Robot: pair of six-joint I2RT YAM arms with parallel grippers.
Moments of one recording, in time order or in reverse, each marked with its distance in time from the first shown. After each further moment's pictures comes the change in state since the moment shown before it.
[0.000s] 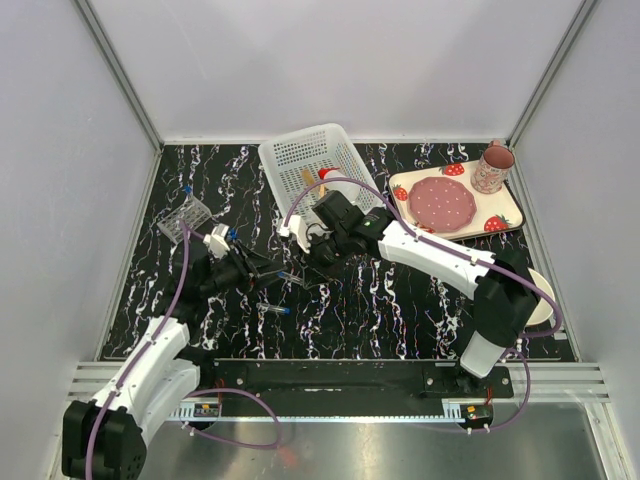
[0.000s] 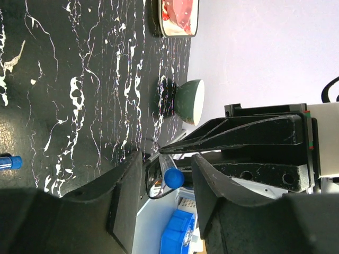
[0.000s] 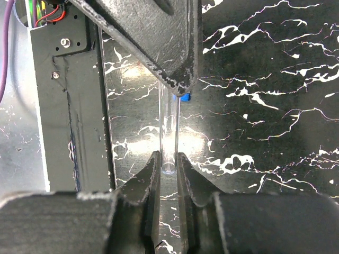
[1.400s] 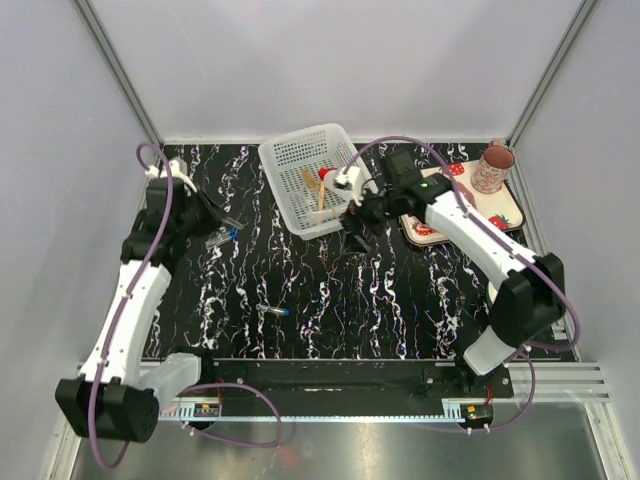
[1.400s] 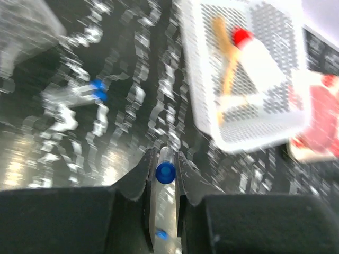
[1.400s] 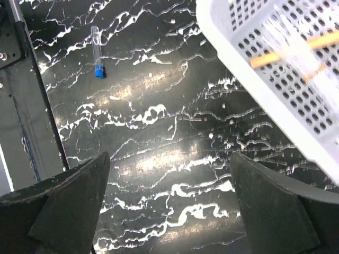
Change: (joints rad) left arm 0.103 0.235 0.640 -0.579 -0.544 0.602; right arm -0.319 -0.055 0.080 -0.135 -0.041 -0.118
